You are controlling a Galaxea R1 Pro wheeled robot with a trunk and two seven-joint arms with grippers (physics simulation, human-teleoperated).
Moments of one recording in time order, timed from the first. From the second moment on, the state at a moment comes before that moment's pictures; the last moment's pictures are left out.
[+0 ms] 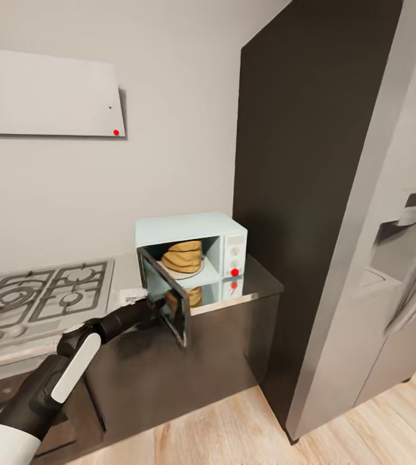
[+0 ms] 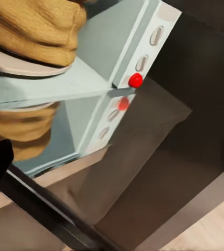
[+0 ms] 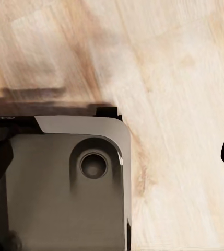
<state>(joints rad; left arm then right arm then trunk) -0.52 0.23 -0.22 -1.28 0.65 0.46 -0.25 -0.17 -0.10 -0.13 0.03 0.09 -0.14 0.12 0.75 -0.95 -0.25</state>
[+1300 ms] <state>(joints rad) -0.52 0.21 -0.22 -1.28 0.65 0.46 -0.24 -0.17 -0.11 -0.13 0.03 0.09 -0.14 0.12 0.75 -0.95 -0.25</state>
